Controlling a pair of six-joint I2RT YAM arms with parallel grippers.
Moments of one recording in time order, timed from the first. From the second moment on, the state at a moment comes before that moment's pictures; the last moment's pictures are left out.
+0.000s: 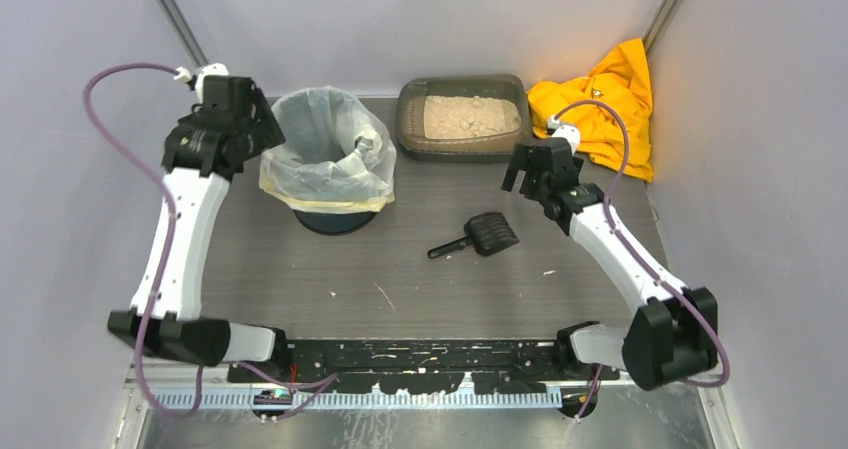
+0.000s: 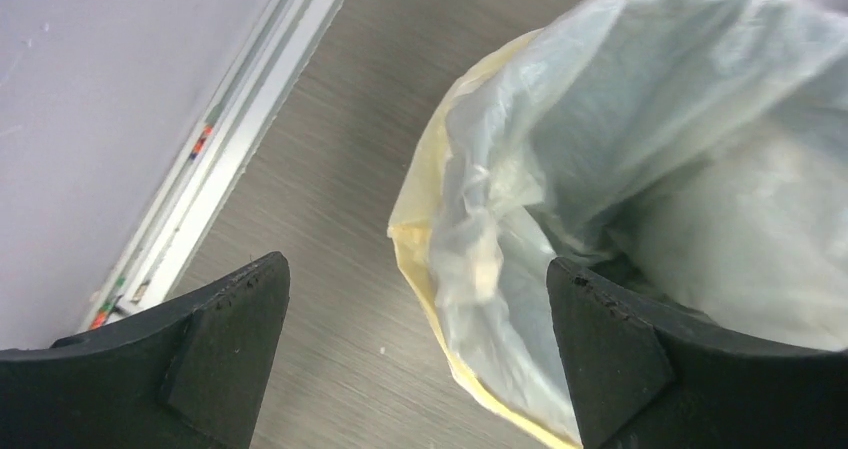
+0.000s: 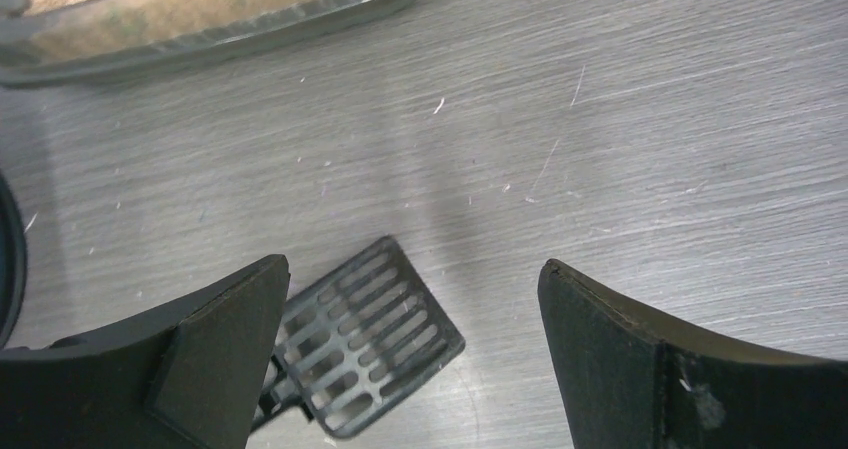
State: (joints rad) left arm -0.15 1.41 1.70 -1.05 -0.52 -0.44; right arm 0.28 1.20 0.92 -0.37 0.27 0.40
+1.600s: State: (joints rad) left arm -0.15 1.06 1.33 -0.91 -0.20 -0.47; right arm 0.21 2.23 1.88 -0.57 0.66 0.41
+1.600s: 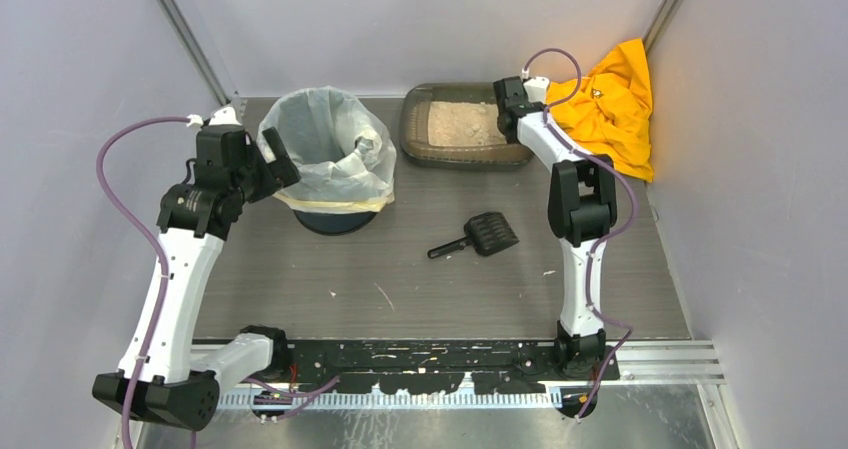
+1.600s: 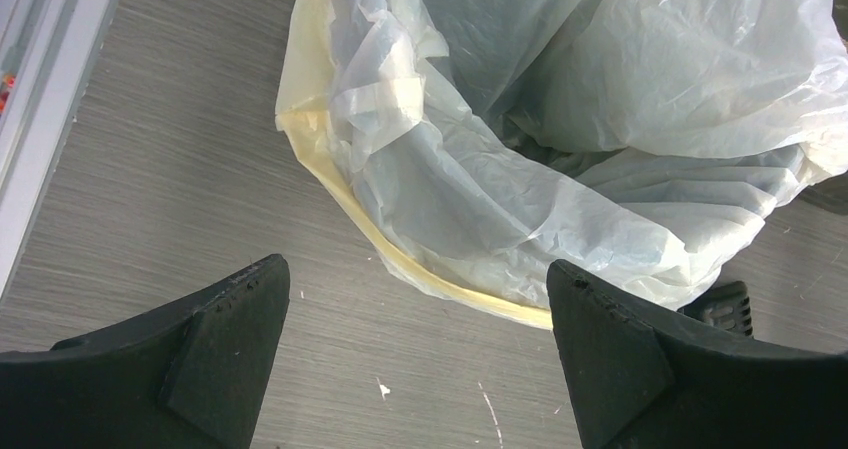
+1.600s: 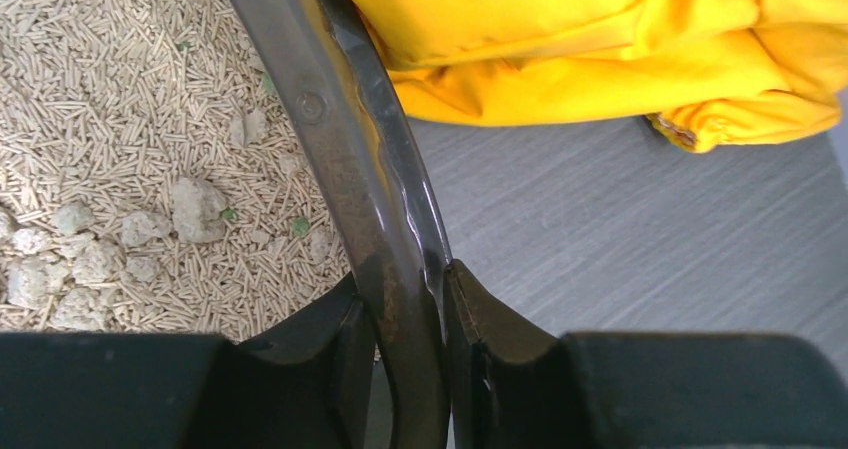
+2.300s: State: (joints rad) left arm -0.15 1.08 1.30 -0.88 -0.17 -0.47; right arm 0.18 2.00 1.57 -0.55 0.75 0.23
